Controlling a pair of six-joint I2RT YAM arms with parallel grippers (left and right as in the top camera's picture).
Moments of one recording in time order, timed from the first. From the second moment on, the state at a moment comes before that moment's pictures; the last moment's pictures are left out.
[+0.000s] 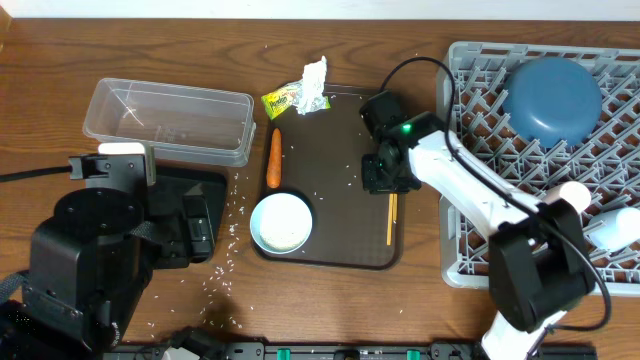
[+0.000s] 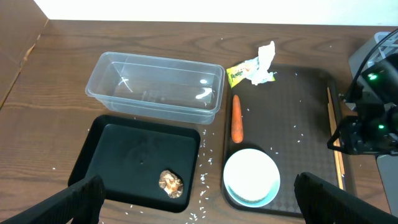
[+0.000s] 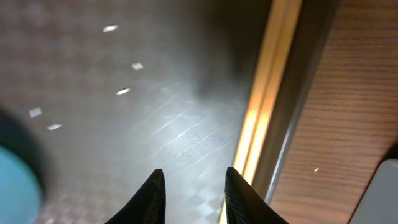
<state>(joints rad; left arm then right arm) -0.45 0.98 1.75 -1.49 -0.35 -0.33 0.50 1.89 1.37 -0.93 -0.05 0.50</state>
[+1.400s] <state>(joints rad) -0.45 0.98 1.75 -1.49 -0.35 -0.33 0.42 1.72 1.41 -0.90 -0.13 0.39</state>
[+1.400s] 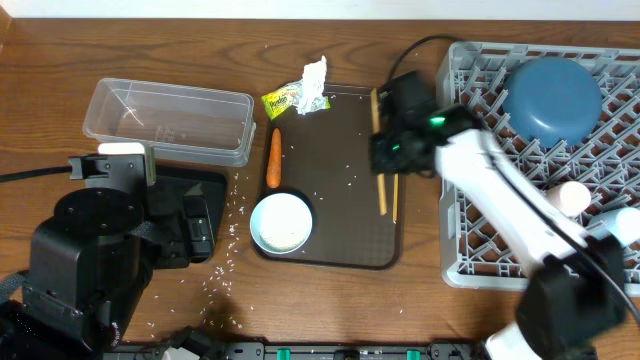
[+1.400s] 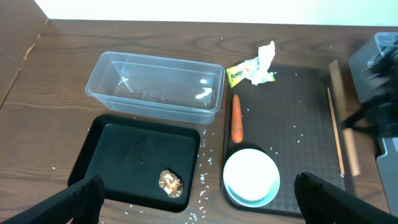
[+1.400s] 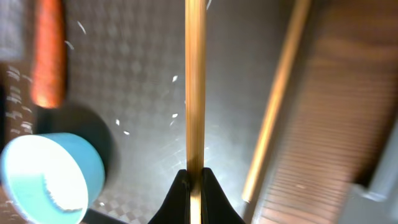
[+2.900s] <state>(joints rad) -0.45 0.99 1.75 -1.49 -0.35 -0.33 0.43 1.91 1.39 -0.91 0.03 0.49</state>
